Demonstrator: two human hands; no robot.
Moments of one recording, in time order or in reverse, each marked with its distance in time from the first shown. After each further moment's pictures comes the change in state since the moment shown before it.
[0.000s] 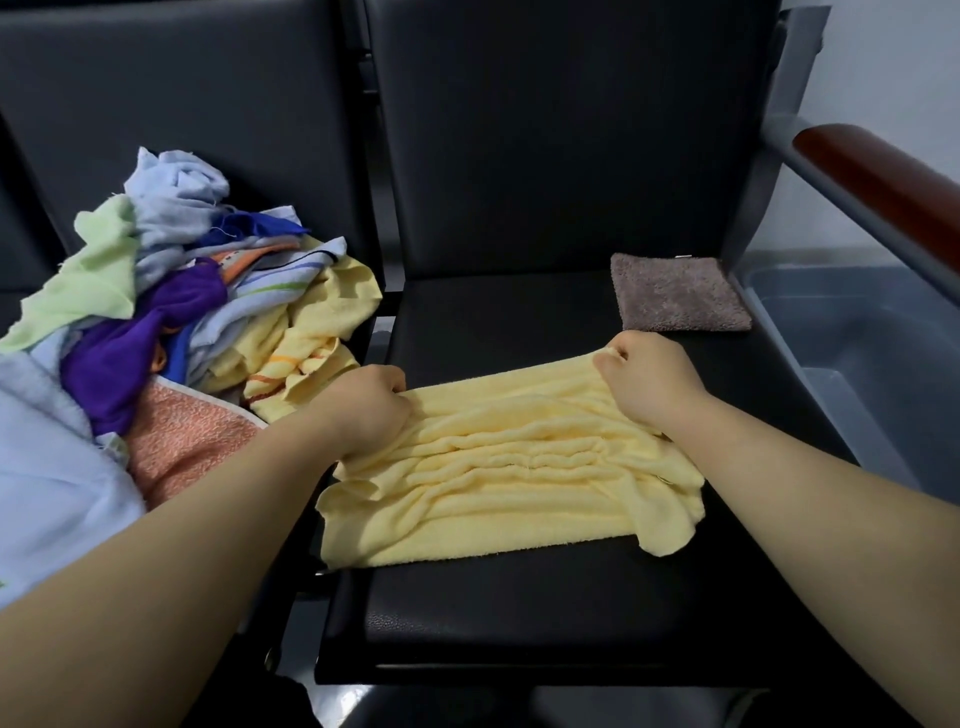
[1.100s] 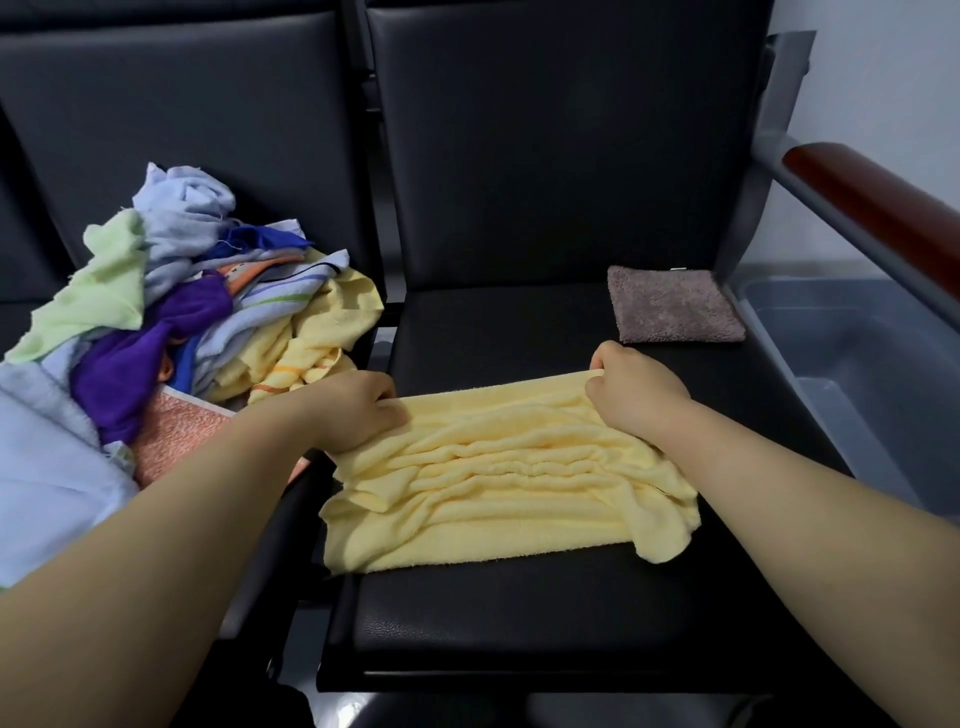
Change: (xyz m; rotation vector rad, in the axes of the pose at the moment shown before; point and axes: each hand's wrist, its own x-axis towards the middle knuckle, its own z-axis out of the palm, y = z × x) left_hand 0.003 -0.014 -0.024 0.146 -0.155 0.071; right_hand 0.009 -0.003 0.009 -0.243 -0.117 -0.049
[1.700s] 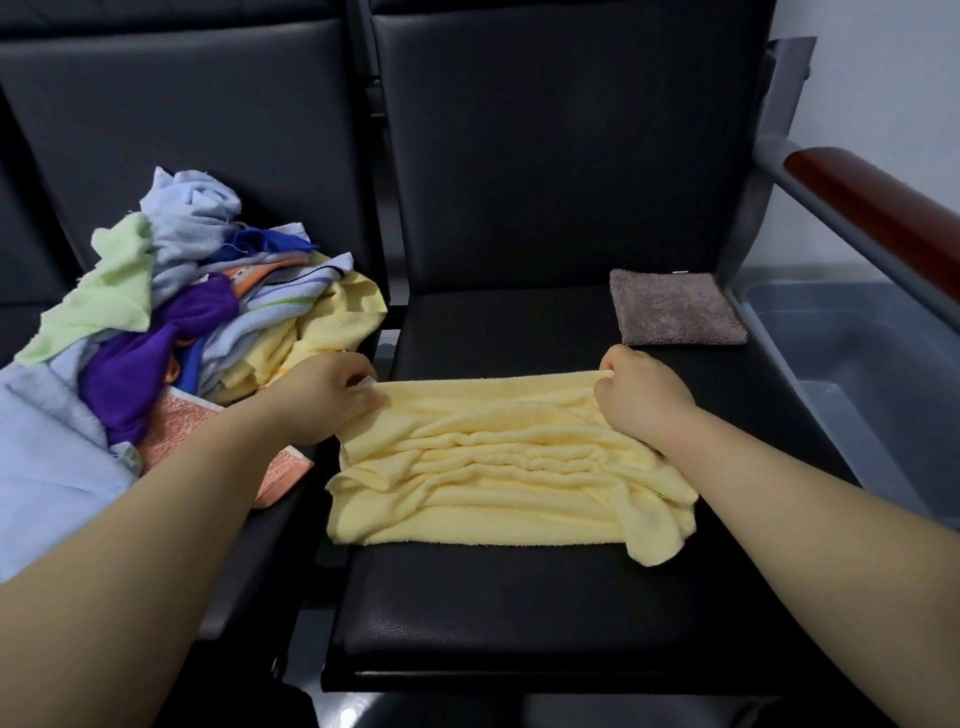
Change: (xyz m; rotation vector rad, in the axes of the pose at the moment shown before) left_hand -0.005 -0.026 -0.005 -0.173 0.273 0.055; right_hand 0.002 0.008 0.005 0.052 0.052 0.020
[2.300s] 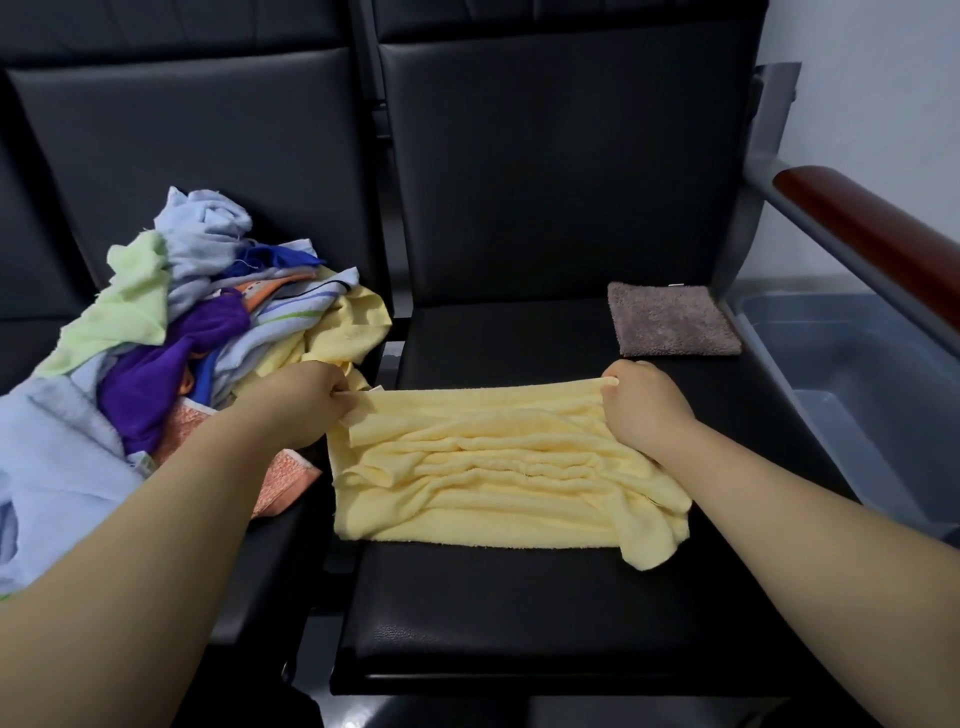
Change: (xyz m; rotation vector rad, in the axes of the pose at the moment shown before) left_hand 0.009 -0.027 -0.007 0.263 0.017 -0.106; right_hand -0.002 0.004 0.004 0.052 0.075 0.019
